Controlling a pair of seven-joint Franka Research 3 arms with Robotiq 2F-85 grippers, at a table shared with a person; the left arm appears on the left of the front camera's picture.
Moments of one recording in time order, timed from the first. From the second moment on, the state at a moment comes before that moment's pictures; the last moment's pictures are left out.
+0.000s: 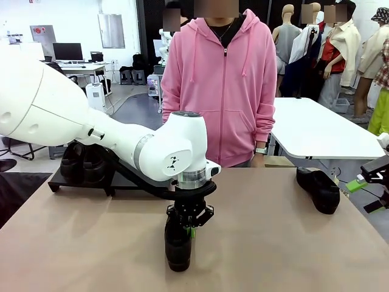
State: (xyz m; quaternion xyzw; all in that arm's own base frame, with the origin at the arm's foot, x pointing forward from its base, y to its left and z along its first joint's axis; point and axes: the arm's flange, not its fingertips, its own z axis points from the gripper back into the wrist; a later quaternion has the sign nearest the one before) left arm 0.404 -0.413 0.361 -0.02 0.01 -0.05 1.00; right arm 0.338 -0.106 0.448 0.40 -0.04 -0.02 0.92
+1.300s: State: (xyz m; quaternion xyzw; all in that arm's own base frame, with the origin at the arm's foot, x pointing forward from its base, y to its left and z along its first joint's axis) left arm 0.365 -0.252 0.529 0.00 -0.27 -0.02 0.96; right arm 0.338 -0.106 0.449 0.40 -0.04 -0.02 0.92
